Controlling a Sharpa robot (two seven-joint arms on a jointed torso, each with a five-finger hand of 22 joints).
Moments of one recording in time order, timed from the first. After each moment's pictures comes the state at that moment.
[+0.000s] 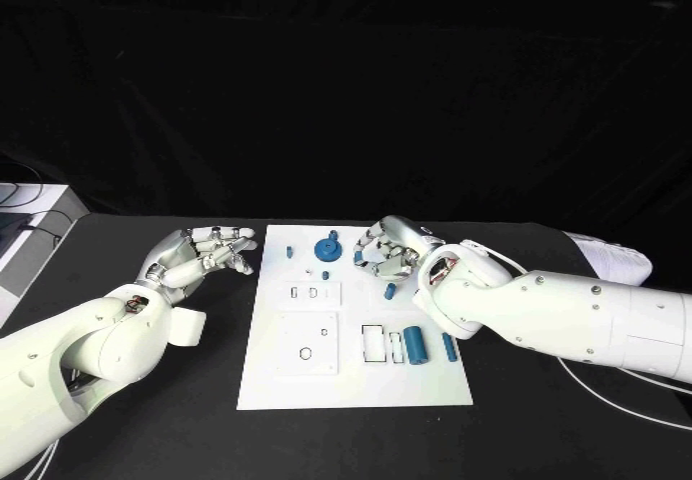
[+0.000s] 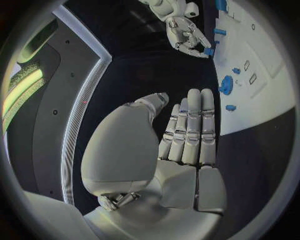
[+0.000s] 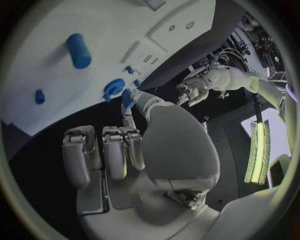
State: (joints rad) left arm 0.94 -0.92 0.29 1.51 -0.27 -0.18 0.35; left_hand 1.42 -0.22 0.45 0.19 0.28 0.94 0.20 0.18 0.19 1.16 0.13 0.09 0.08 1.15 0.06 0.64 0.62 0.17 0.94 0.15 0.76 0.42; right arm 1.23 -0.76 -0.08 1.54 -1.30 -0.57 -0.24; right_hand 1.38 -0.15 0.46 0.14 0.16 1.04 0.13 0.19 0.25 1.46 0.04 1.57 1.31 1.47 -0.03 1.56 1.31 0.01 1.47 0.08 1.57 1.31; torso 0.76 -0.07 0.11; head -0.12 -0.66
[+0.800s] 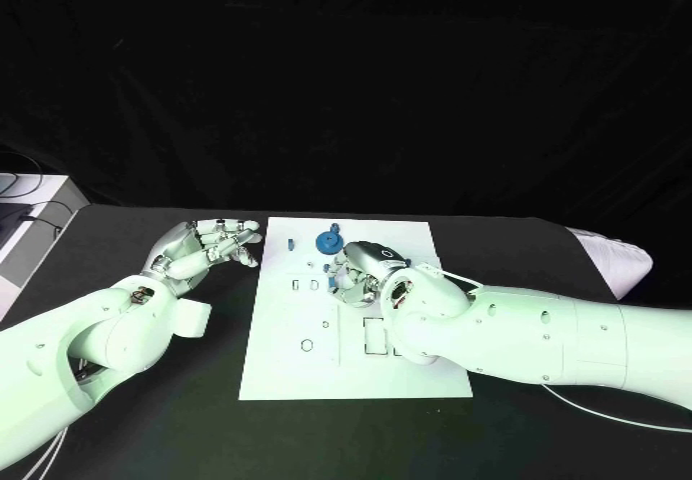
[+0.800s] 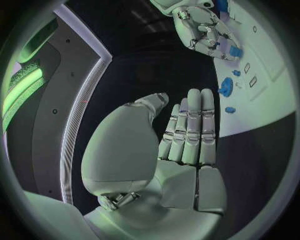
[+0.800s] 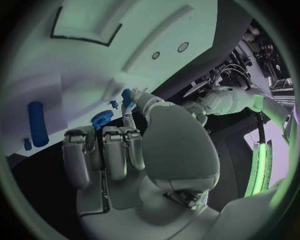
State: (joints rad) left arm 0.94 -0.91 0.29 1.51 -0.27 -0.18 0.34; left_hand 1.42 -0.21 0.45 0.19 0.28 0.94 0.20 0.18 0.19 1.16 0.13 0.09 0.08 1.15 0.06 0.64 0.62 0.17 0.94 0.15 0.76 0.42; right arm 1.17 -0.62 -0.10 1.55 -1.49 -0.53 -0.46; right_hand 1.38 -0.15 0.46 0.14 0.18 1.04 0.13 0.19 0.25 1.46 0.04 1.57 1.31 1.47 -0.03 1.56 1.31 0.01 1.47 0.08 1.57 1.31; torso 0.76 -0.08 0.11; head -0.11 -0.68
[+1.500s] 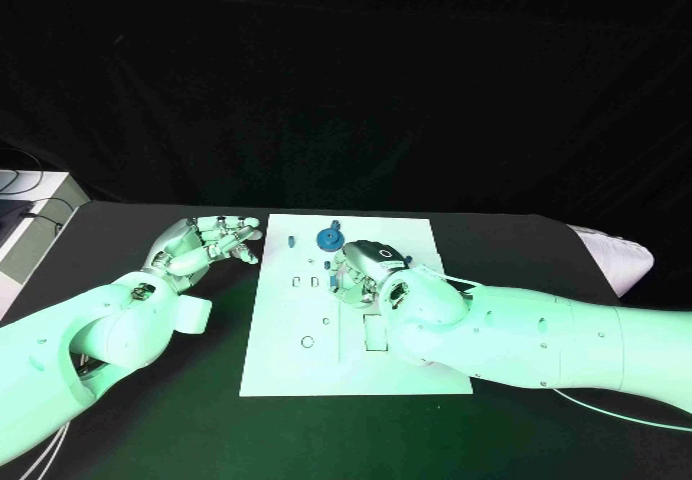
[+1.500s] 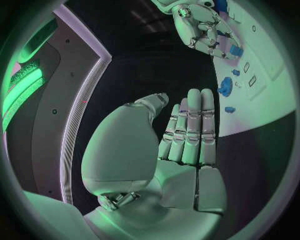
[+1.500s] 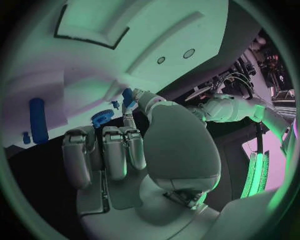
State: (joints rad) left arm 0.94 -0.91 0.29 1.51 -0.27 -0.18 0.34; left_hand 1.42 -0.21 0.45 0.19 0.28 0.94 0.20 0.18 0.19 1.16 0.13 0.09 0.08 1.15 0.06 0.64 0.62 0.17 0.94 0.15 0.76 0.42; right arm 1.15 -0.61 -0.10 1.55 -1.60 -0.54 -0.52; right_hand 1.36 -0.17 0.46 0.14 0.19 1.04 0.12 0.23 0.25 1.46 0.04 1.57 1.31 1.47 -0.03 1.56 1.31 0.01 1.47 0.08 1.57 1.31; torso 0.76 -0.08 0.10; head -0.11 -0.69
